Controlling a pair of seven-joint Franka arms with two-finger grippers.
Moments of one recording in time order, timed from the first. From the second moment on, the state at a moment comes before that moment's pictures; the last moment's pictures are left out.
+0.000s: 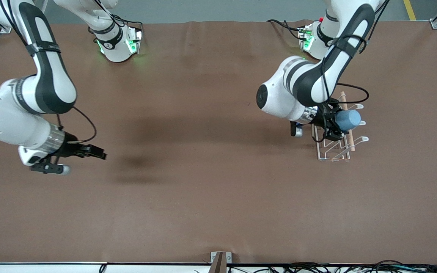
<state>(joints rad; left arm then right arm) -0.19 0.43 -0.45 -1.84 1.06 1.37 0.75 -0.05 0.27 0.09 -1.79 0.13 2.07 0.08</state>
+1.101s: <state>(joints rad) -0.18 0.64 -0.42 -1.74 1.18 1.33 0.61 -0.06 -0.04 -0.04 -1.56 0.02 1.58 0.05</state>
